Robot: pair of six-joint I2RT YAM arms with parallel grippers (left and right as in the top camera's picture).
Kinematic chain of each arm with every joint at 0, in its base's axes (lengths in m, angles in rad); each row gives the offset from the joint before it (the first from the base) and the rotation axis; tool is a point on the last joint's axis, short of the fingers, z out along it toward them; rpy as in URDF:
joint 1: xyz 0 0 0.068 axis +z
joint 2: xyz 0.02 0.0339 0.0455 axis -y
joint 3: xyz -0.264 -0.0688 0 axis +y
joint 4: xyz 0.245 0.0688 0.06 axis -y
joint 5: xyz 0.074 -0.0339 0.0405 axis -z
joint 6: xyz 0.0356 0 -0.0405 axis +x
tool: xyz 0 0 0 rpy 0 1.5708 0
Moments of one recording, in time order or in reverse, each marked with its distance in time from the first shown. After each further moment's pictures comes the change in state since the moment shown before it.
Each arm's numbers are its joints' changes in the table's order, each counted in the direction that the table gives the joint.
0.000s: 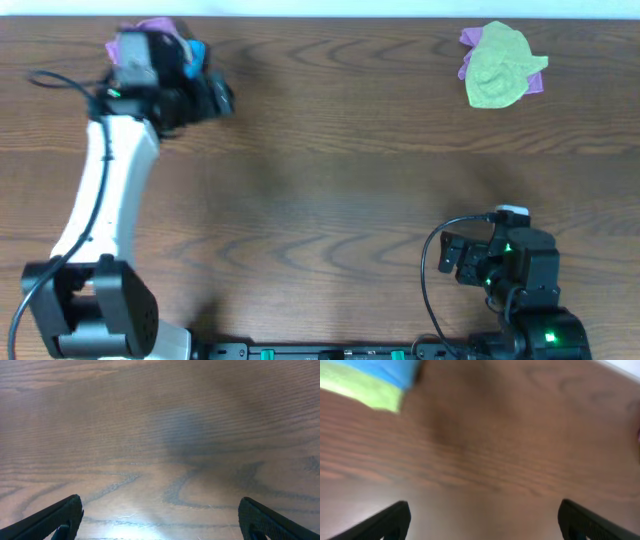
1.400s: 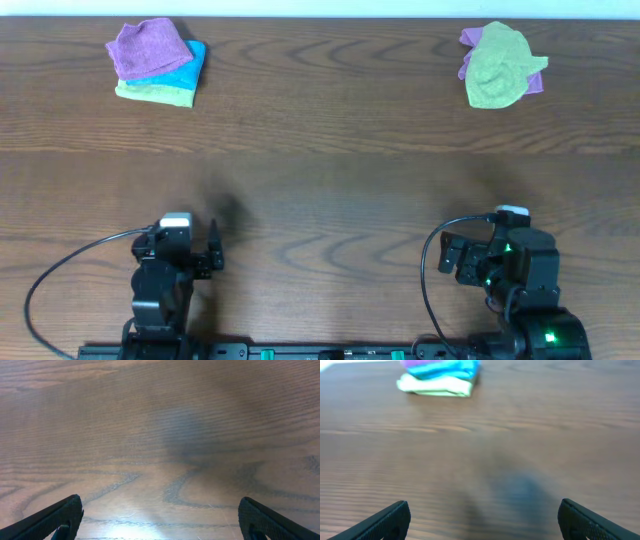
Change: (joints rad) left arm -0.069 1.530 1.261 0.311 -0.381 0.296; right arm 0.000 0.000 0.000 0.000 0.000 0.000
